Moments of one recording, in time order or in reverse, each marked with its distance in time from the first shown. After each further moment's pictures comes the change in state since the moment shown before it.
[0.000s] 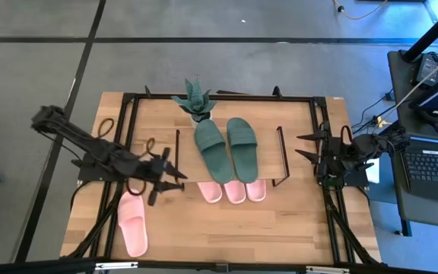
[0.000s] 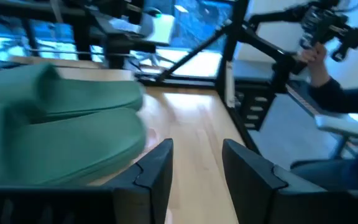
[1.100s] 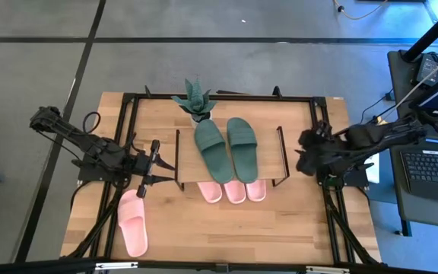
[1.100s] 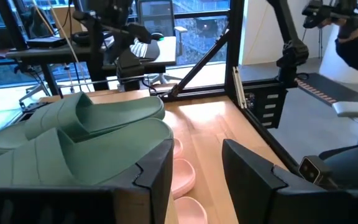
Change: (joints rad) left arm -0.004 -0.218 -0.107 -0.032 -0.023 0.209; right arm -0.075 0.875 0.684 -1.035 -0.044 0.805
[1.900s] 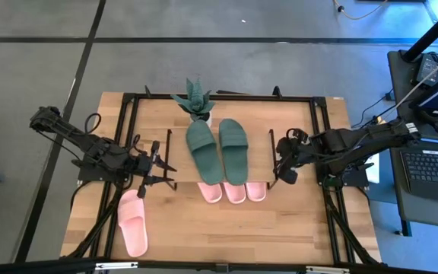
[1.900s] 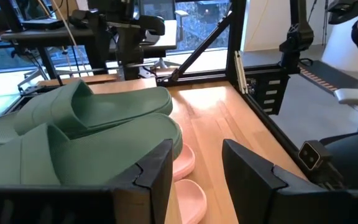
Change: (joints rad) left arm 0.000 0.000 0.000 -0.066 0.000 -0.030; right arm -0.082 0.194 0.007 0.273 -0.187 -0.122
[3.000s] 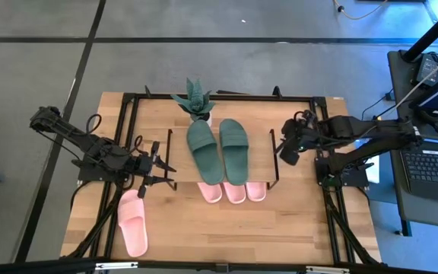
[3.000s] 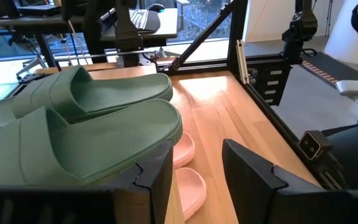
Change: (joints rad) left arm 0.000 0.000 0.000 -0.046 0.000 -0.025; right arm -0.125 -0.004 0.146 -0.159 0.188 -0.072
